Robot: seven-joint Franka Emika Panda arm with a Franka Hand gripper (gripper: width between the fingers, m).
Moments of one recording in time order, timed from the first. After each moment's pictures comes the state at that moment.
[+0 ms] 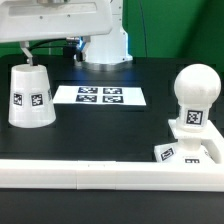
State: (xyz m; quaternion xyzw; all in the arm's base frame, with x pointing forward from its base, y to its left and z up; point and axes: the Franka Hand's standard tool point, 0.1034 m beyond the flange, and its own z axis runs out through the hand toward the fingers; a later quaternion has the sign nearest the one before) arm 0.449 -0.115 0.104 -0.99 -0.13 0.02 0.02
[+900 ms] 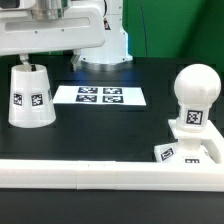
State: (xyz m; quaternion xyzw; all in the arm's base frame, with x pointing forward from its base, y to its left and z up) arm 0.436 -0.123 0.082 -0.99 -0.13 0.03 0.02
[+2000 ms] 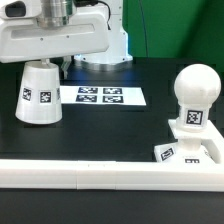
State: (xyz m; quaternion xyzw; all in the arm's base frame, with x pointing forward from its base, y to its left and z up) arm 0.435 -0.100 0.074 -0.99 -0.14 0.06 0.03
